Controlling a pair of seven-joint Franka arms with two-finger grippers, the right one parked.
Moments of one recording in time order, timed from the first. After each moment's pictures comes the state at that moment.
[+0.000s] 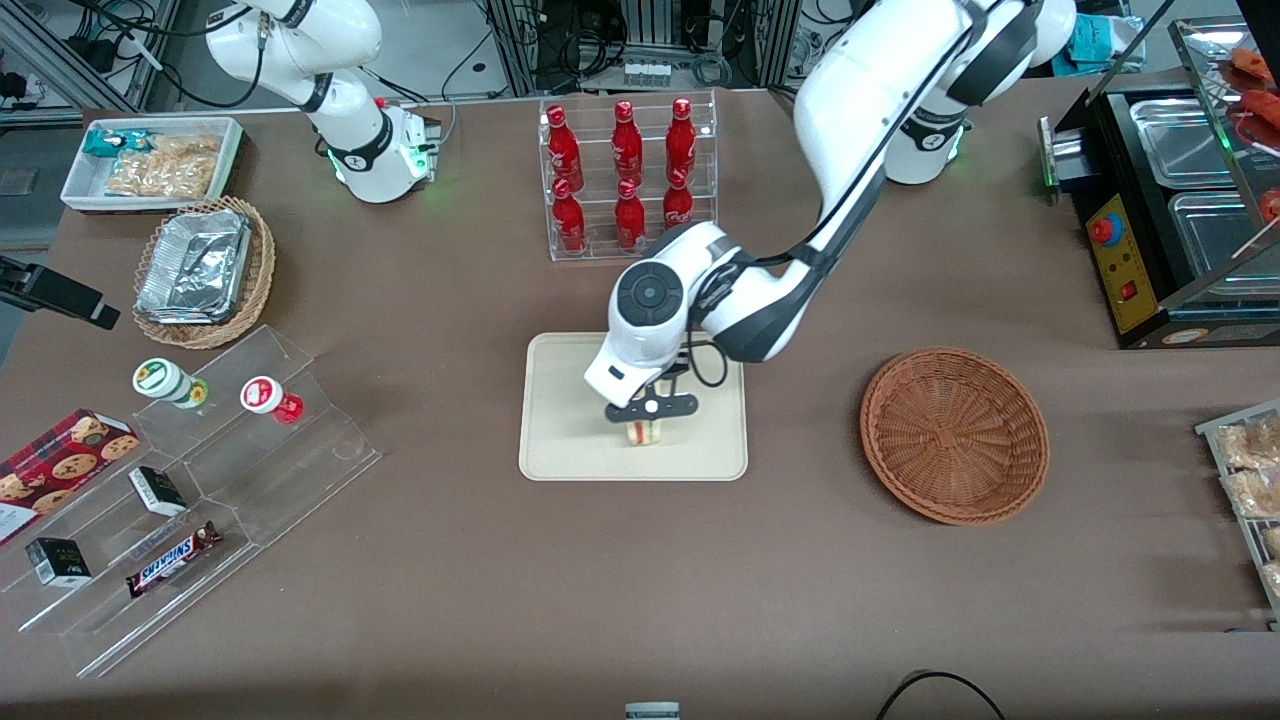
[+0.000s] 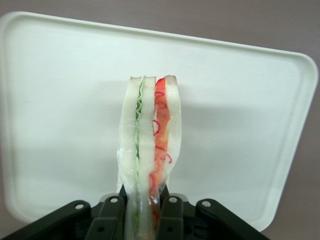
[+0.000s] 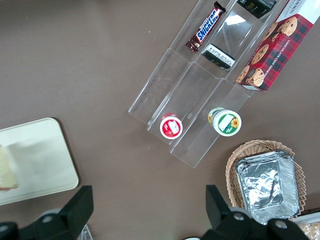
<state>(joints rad) -0.59 0.81 -0.27 -1.31 0.08 2.12 -0.93</state>
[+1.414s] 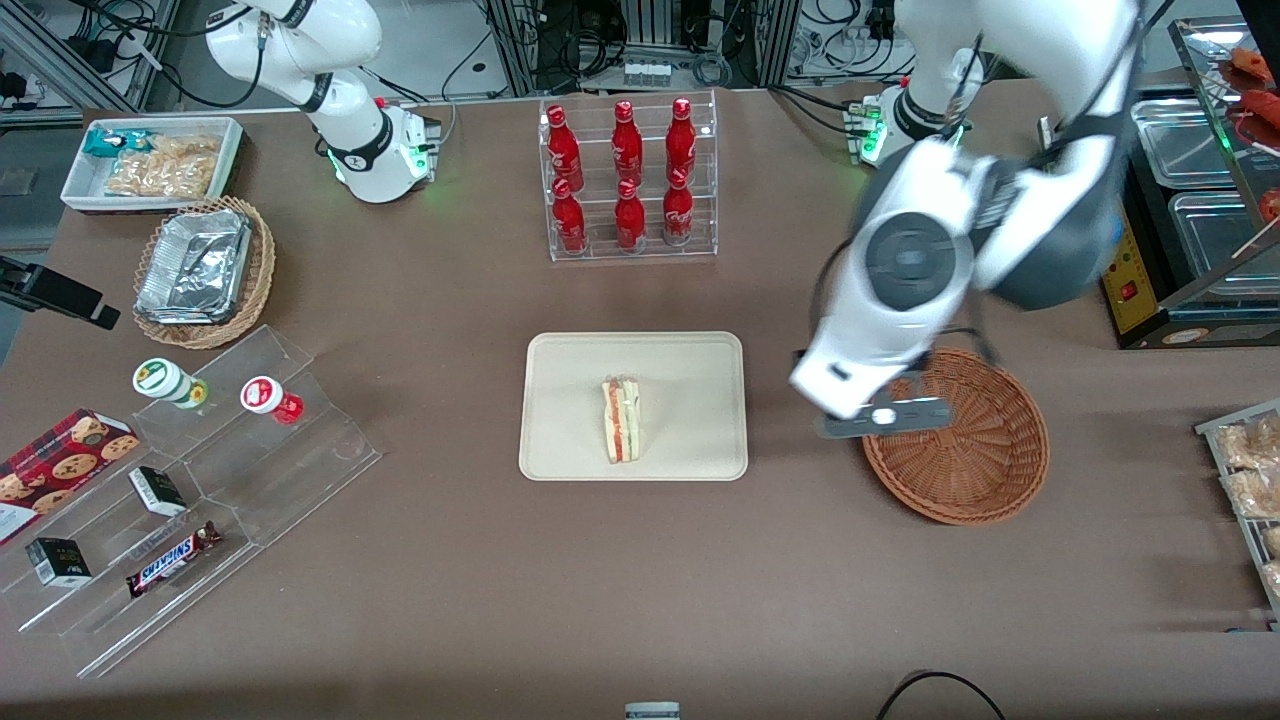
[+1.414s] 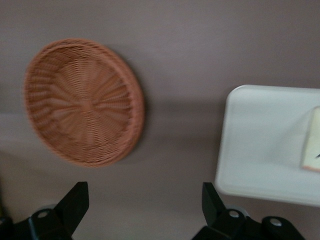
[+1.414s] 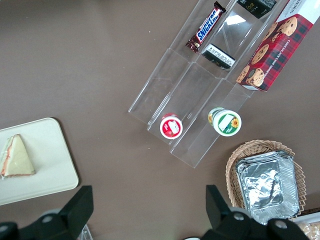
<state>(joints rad) -0.24 0.38 -0.22 -1.36 0.17 1.54 -0.49</state>
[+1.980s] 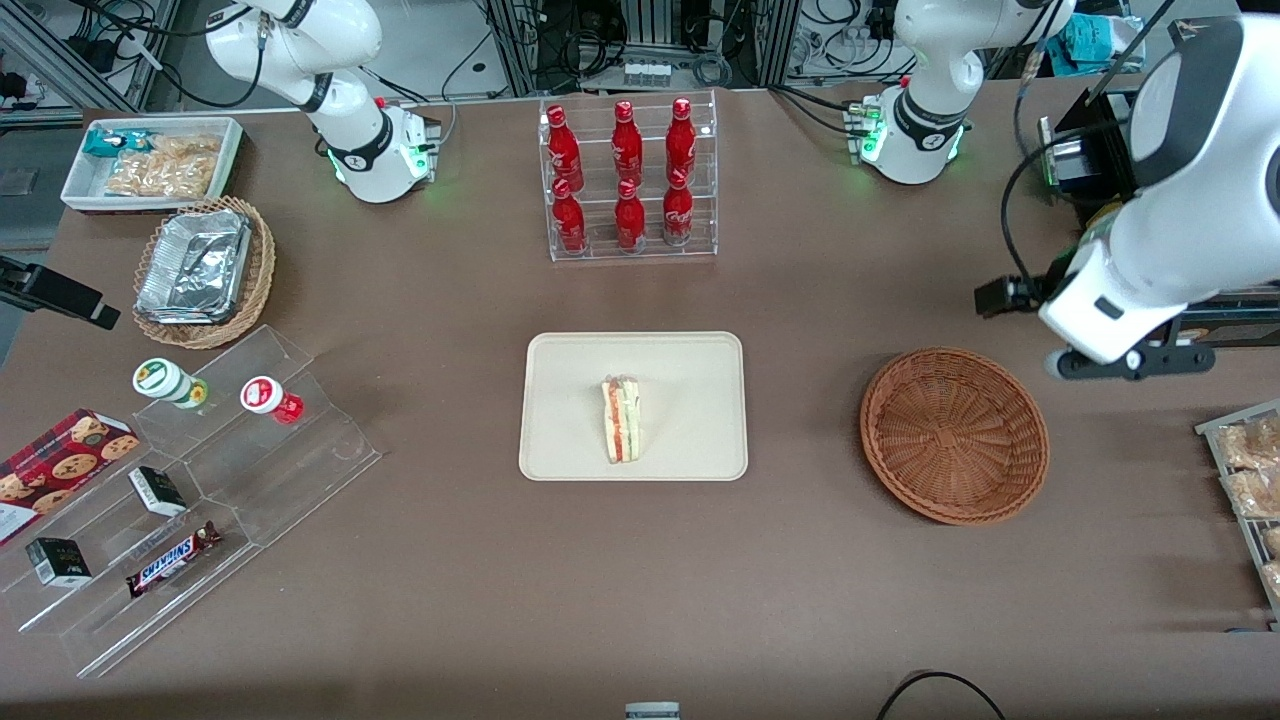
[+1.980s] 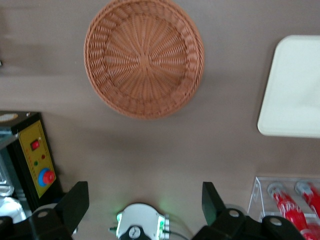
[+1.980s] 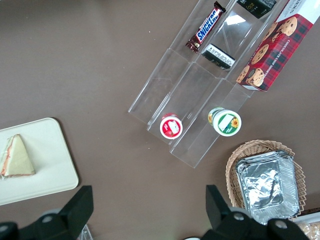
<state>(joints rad) 0.13 0.19 -0.38 -1.38 0.08 1.29 -0.26</state>
